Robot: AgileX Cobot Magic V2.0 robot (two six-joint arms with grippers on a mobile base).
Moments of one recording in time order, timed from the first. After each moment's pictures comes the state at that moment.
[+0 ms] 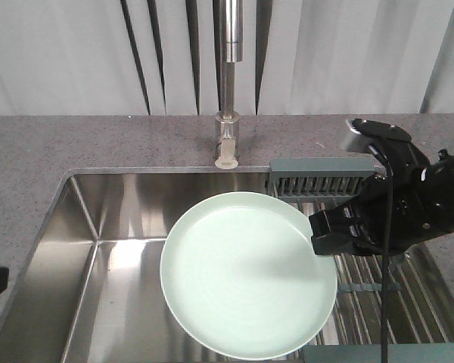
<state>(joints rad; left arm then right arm) -0.29 0.66 -0.67 -0.03 0.81 -0.09 0.25 1.31 -1.03 0.55 0.99 -0.26</state>
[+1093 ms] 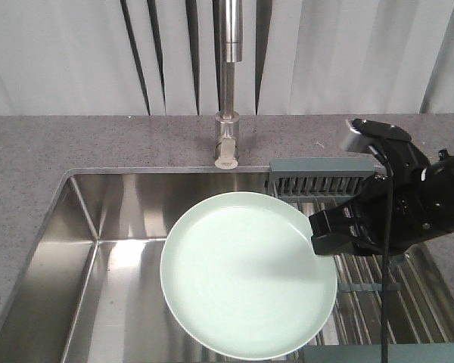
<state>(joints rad) -0.29 0.36 -0.60 0.14 0.94 -0.21 0.25 1.31 -1.03 0.55 0.99 -0.26</state>
